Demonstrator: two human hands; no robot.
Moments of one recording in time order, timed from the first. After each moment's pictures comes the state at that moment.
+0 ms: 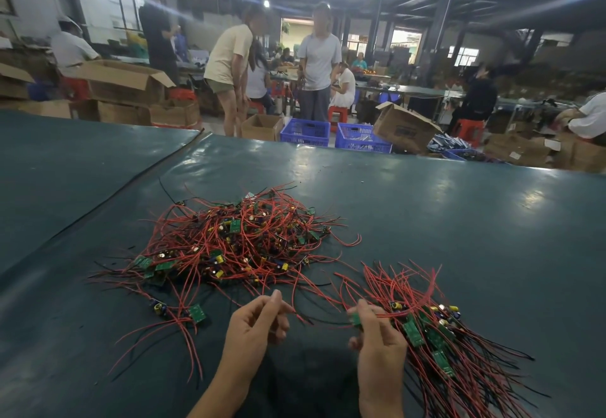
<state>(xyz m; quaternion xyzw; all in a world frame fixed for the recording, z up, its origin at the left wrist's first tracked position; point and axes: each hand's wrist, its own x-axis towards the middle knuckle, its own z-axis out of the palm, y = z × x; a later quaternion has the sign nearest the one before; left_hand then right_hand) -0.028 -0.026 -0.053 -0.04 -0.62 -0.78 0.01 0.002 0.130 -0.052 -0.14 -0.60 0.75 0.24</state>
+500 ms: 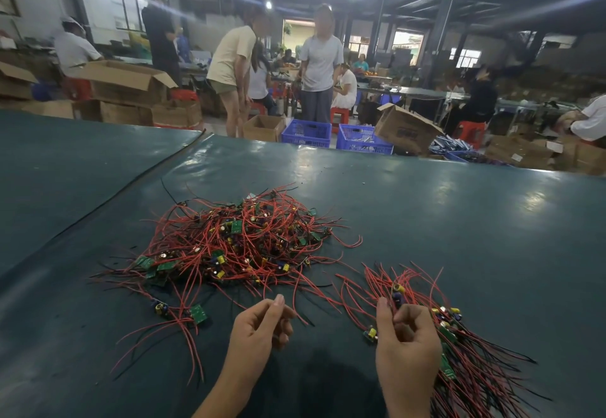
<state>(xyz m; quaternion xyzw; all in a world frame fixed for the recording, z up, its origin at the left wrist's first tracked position) -0.028 -0.024 -0.056 -0.03 -0.64 -0.77 0.00 0.004 0.160 -0.055 -0.14 -0.69 0.60 0.39</state>
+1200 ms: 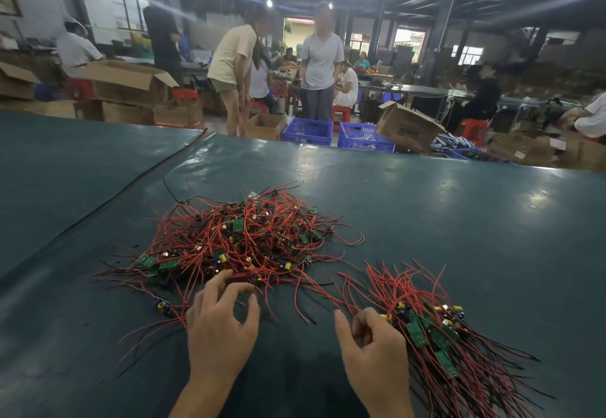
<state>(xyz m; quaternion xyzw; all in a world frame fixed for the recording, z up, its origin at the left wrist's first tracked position) -0.039 -0.058 -0.064 0.03 -0.89 -0.35 0.29 0.007 0.141 -0.061 -0.05 -0.85 0.44 0.28</state>
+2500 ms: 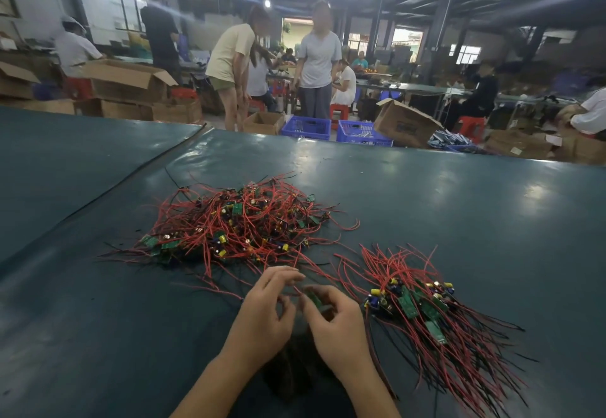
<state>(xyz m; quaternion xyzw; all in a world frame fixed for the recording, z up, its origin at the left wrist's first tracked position) -0.024 -0.029 -0.074 -0.25 -0.82 -0.46 0.22 0.011 0.109 -0.059 -0.01 -0.80 0.59 0.13</state>
